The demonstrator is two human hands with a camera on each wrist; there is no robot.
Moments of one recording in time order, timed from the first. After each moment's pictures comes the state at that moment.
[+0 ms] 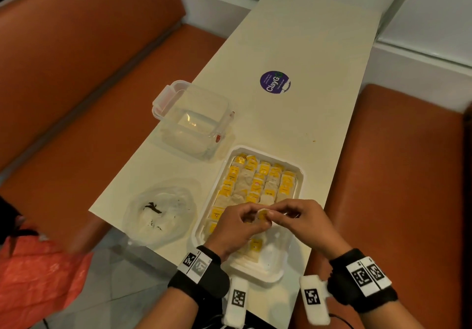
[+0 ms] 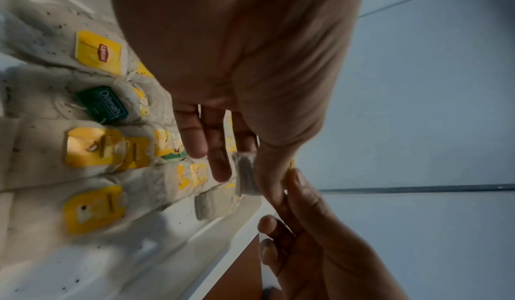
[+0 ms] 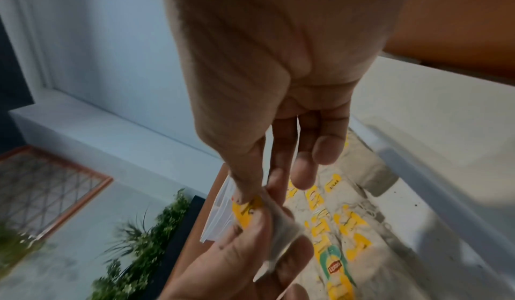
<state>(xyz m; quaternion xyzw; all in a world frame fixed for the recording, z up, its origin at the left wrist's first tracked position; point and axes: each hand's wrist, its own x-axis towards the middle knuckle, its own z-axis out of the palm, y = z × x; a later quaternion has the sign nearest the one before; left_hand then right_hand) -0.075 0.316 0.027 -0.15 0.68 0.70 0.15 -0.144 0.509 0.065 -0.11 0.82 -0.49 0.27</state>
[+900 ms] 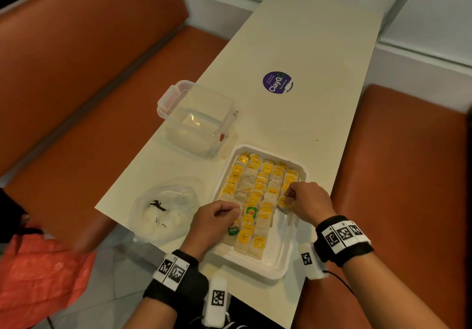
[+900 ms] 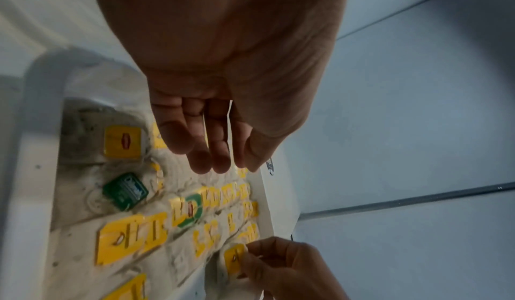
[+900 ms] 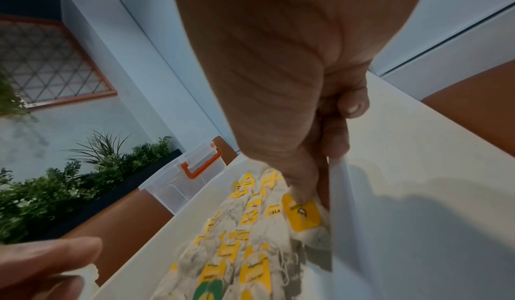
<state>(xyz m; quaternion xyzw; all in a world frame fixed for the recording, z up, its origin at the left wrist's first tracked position) -0.056 0.268 0.031 -0.28 0.73 0.62 0.10 -0.198 0.502 0.017 -0.11 0.96 -0.10 0.24</state>
